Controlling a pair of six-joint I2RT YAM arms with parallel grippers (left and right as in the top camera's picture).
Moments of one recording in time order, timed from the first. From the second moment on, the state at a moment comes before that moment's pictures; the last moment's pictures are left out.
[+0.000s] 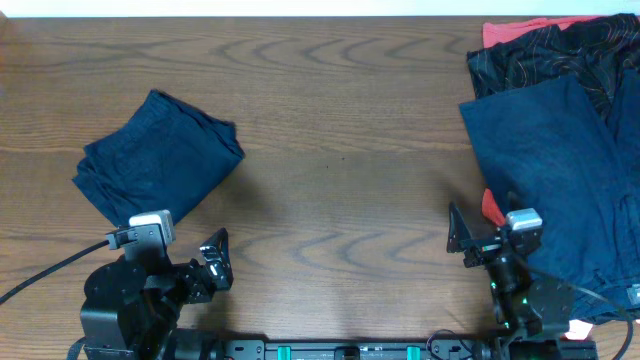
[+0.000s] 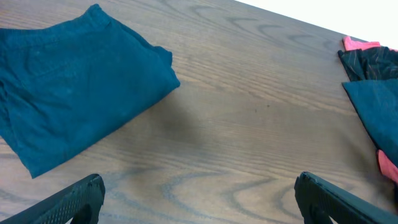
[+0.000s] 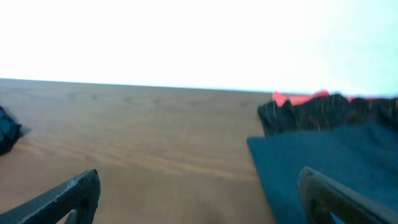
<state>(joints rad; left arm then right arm) -0.11 0.43 0.90 -1.08 0.07 -0.32 0.06 0.05 0.07 -0.07 -0.15 0.05</state>
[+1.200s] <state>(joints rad) -0.11 0.43 0.90 -1.08 0.07 -0.32 0.06 0.01 0.01 -0.06 -0.11 -0.08</state>
